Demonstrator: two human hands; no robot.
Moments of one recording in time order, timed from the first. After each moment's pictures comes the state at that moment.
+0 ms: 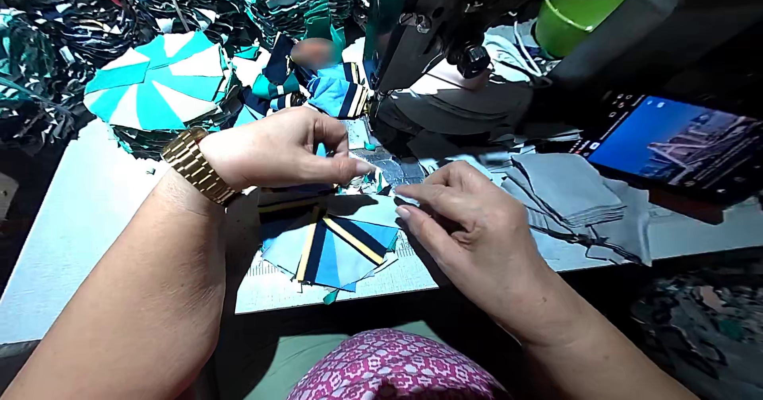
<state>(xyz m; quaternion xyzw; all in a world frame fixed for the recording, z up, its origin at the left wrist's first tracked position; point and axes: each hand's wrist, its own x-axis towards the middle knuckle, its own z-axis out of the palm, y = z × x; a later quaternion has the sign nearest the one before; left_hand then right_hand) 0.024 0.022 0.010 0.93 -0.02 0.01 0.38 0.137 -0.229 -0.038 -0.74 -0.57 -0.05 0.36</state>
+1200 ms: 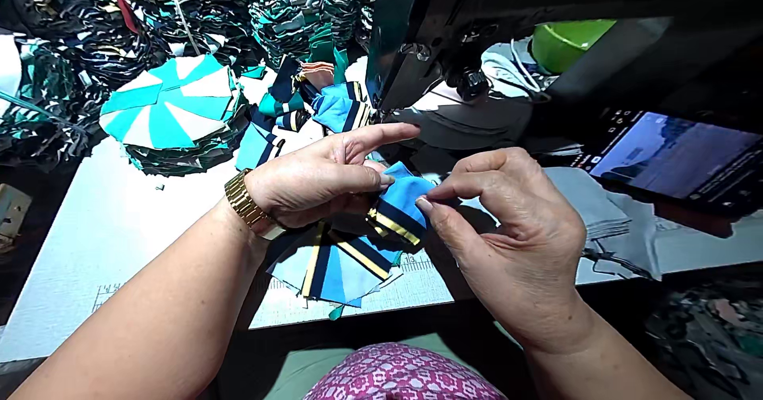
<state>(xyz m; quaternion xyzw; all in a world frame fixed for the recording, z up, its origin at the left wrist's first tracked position) 0.034 -0.015 0.008 0.62 0.01 -0.08 0.78 0.137 -0.220 -0.027 -0.68 -0.54 -0.13 0.48</state>
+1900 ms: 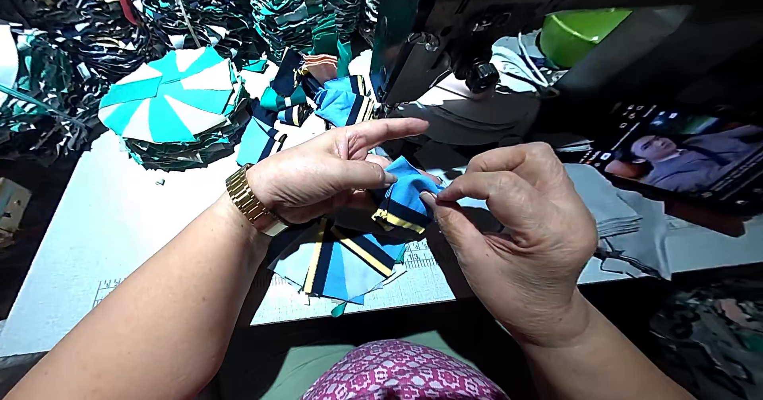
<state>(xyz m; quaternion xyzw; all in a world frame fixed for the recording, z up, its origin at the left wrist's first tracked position) 0.034 -0.014 0.005 0.62 0.00 -0.06 0.78 0.138 -0.218 -0.031 -0.67 -0.55 -0.19 0.45</state>
